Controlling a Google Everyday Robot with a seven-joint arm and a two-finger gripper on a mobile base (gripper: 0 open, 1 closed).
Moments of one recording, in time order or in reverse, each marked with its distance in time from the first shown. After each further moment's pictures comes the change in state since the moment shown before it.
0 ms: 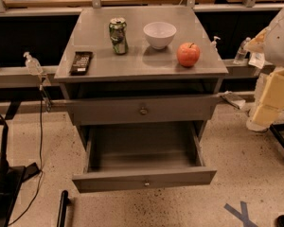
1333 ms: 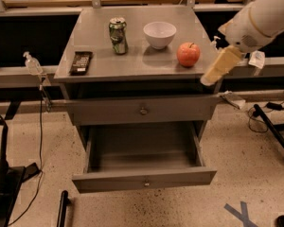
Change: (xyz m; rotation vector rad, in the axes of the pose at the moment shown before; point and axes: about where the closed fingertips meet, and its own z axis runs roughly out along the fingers) arm -0.036 -0.145 0.089 0.134 -0.270 0.131
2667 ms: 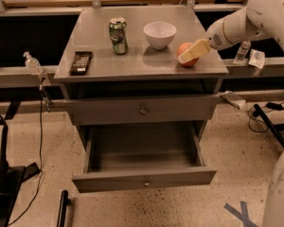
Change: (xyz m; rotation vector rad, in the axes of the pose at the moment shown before) arm -0.012 -0.120 0.128 0.103 -0.236 0.326
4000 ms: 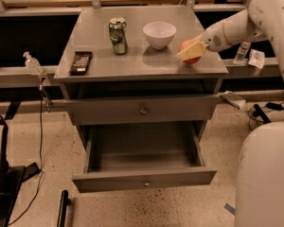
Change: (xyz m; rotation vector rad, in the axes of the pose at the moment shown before) arm -0.001 0.022 0.024 -0.265 -0.061 0.014
